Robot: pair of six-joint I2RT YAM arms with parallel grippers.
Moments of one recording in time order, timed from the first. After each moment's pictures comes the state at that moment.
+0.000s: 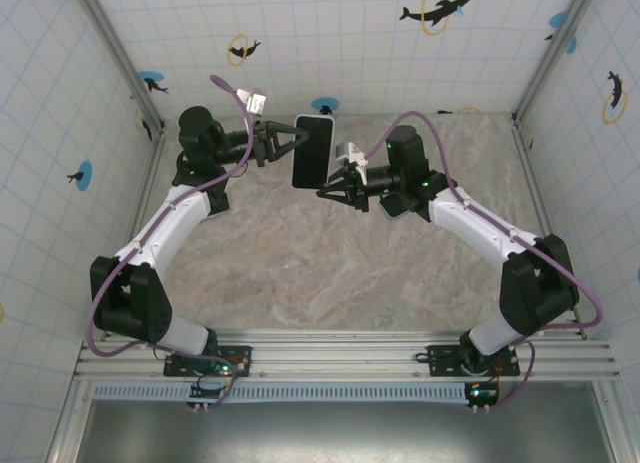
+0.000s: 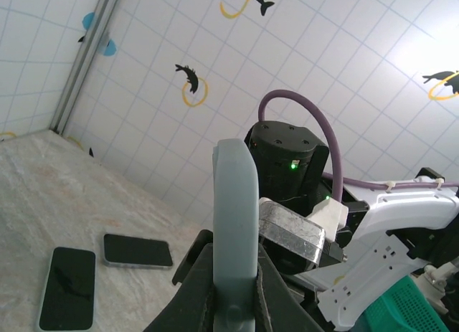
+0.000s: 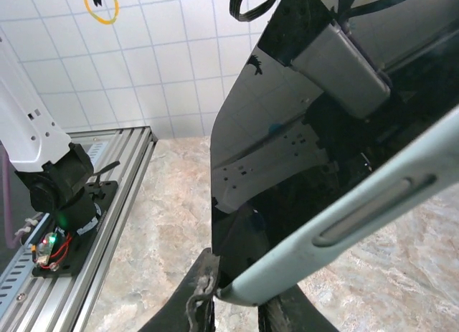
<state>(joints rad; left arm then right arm) -0.27 1.48 1.21 0.44 1.20 -0.68 0.56 1.55 1.19 -0.01 -1.01 -0.27</state>
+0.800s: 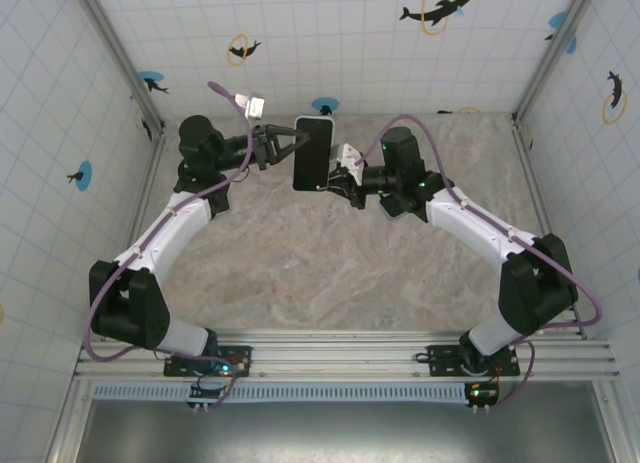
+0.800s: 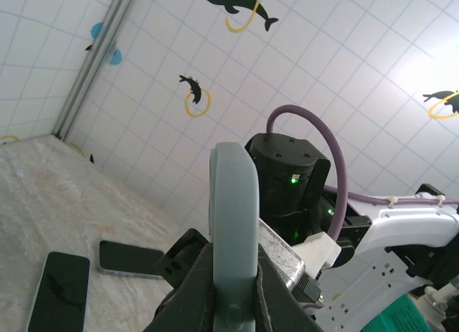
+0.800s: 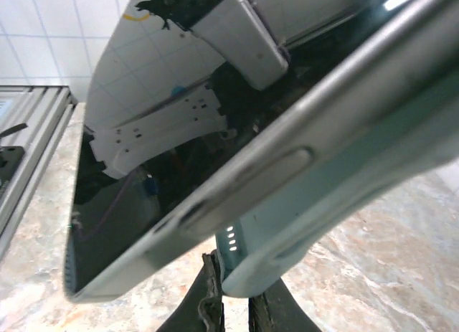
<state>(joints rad) -0.29 1.45 1.14 0.52 1.14 -0.77 0.58 1.56 1.20 -0.05 -0.77 -0.44</state>
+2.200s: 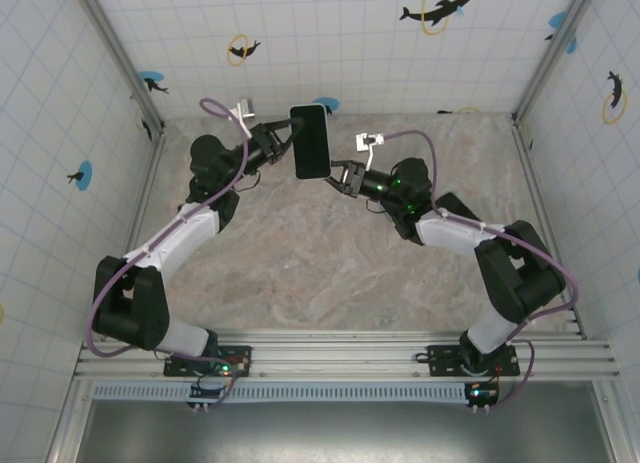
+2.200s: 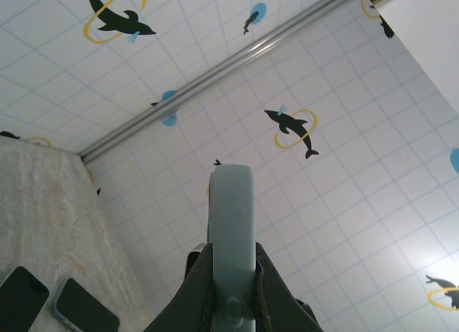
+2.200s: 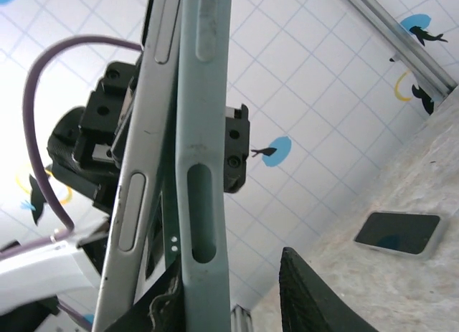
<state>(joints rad) -0.34 1.45 0.99 0.72 0.71 -1.21 0.60 1.65 0.90 1.01 -0.71 1.04</state>
